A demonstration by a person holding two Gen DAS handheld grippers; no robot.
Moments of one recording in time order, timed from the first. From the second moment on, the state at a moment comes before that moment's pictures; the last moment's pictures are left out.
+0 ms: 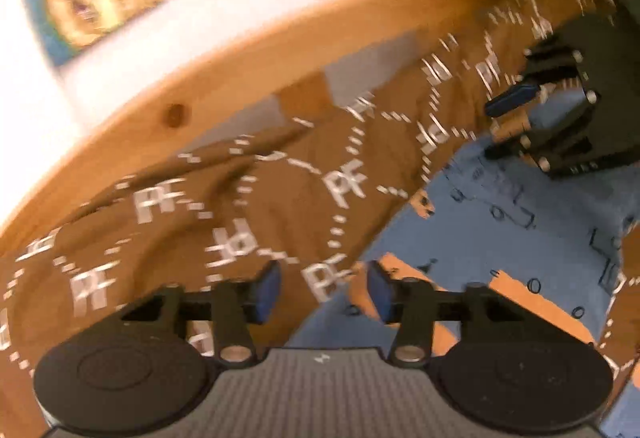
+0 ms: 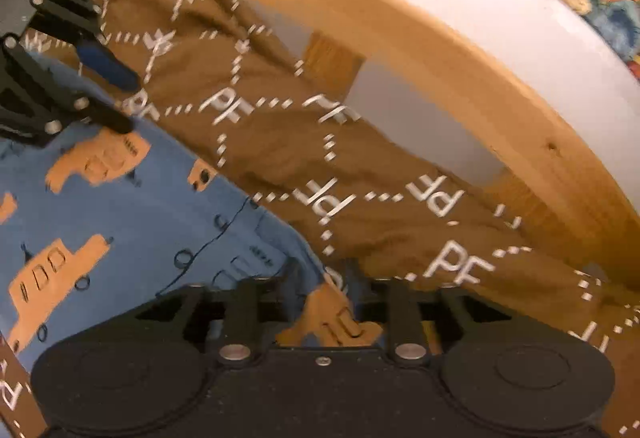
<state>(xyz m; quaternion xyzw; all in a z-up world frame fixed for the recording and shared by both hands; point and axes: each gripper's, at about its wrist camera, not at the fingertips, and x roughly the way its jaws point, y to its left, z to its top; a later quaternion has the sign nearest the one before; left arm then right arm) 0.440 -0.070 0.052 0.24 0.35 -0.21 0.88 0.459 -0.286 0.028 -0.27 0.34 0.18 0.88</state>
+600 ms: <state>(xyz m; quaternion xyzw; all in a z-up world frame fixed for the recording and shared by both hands) 0.402 0.070 0.088 0.23 0.42 -0.26 0.84 0.458 -0.201 0.035 -0.28 0.30 0.34 0.85</state>
